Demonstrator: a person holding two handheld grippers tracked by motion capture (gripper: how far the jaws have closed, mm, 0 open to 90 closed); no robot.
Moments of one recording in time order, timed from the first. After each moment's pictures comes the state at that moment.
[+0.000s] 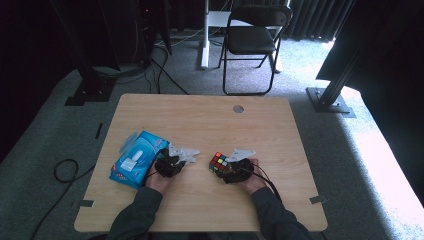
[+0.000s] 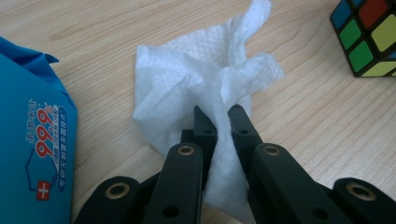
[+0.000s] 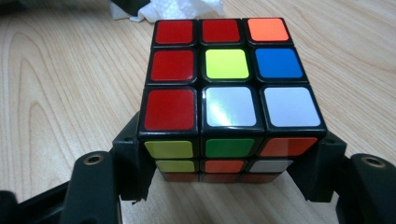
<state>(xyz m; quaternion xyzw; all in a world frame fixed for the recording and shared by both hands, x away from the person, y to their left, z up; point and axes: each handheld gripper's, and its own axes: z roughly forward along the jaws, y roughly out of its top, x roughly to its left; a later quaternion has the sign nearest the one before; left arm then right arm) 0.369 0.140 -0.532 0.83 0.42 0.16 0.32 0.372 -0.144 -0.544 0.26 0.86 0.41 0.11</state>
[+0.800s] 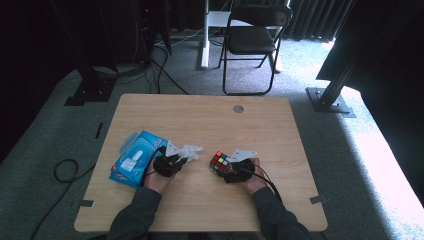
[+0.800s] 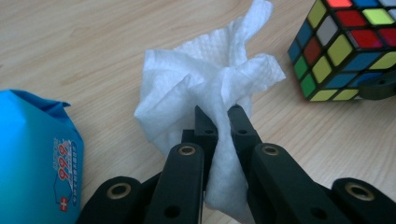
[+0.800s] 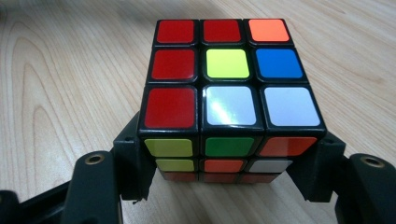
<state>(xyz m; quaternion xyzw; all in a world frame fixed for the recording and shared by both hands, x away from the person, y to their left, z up) 0.356 0.140 -0.502 0.82 0.39 0.17 0.37 0.368 -0.145 -0.539 0.25 0.86 0.42 0.13</state>
